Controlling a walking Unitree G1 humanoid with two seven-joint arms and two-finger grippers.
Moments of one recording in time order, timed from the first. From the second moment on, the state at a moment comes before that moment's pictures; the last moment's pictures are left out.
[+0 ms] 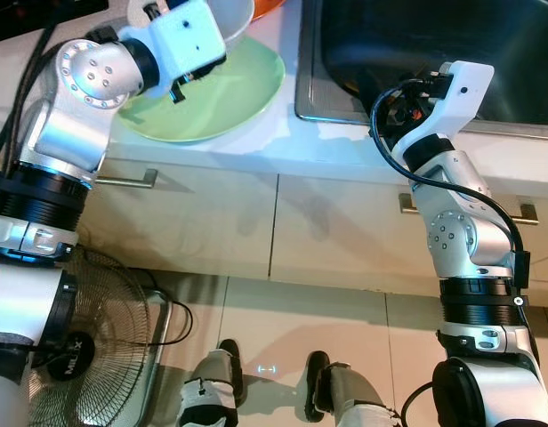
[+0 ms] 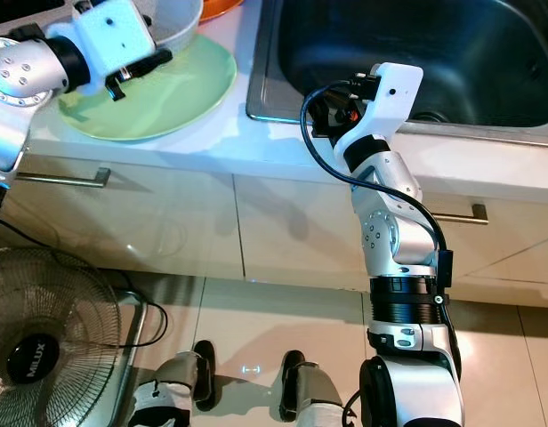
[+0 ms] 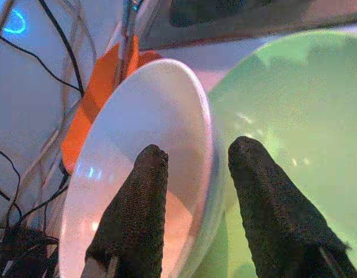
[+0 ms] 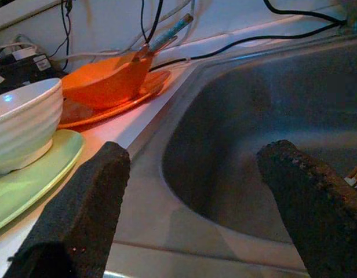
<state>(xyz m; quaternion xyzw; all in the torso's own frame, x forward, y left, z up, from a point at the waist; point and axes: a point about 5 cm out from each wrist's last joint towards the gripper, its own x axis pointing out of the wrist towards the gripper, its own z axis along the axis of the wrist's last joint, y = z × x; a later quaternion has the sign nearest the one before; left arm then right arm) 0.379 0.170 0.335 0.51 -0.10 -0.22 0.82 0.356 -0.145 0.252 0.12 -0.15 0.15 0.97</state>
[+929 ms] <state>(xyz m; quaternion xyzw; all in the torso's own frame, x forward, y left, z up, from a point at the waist) 0.381 0.164 0.313 0.55 -0.07 -0.23 0.80 0.356 -0.145 0.253 0.12 -0.15 0.15 0.97</state>
